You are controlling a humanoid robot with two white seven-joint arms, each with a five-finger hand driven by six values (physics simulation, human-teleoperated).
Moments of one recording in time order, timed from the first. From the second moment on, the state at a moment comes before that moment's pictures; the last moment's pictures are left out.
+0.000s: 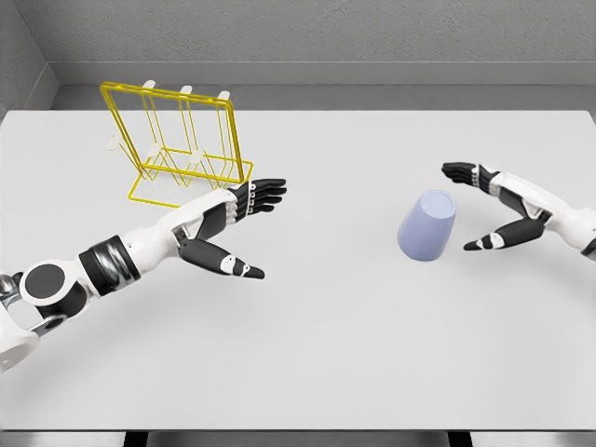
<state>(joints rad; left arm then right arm) -0.61 0.85 -1.09 -1.75 0.82 -0.21 -0.12 -0.47 -0.82 0.67 -1.10 -0.60 -0.61 0.61</state>
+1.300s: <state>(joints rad) -0.61 0.83 -1.09 -1.73 0.82 -0.20 -0.12 -0.48 -0.72 0.69 -1.02 -0.60 -0.61 0.61</state>
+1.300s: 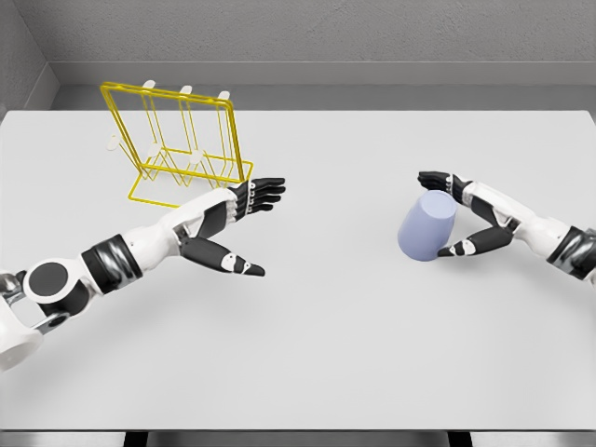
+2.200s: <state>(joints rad) -0.62 0.83 -1.09 -1.72 0.82 -0.20 -0.12 -0.48 -0.69 0.71 -1.00 -0.60 -0.59 0.61</state>
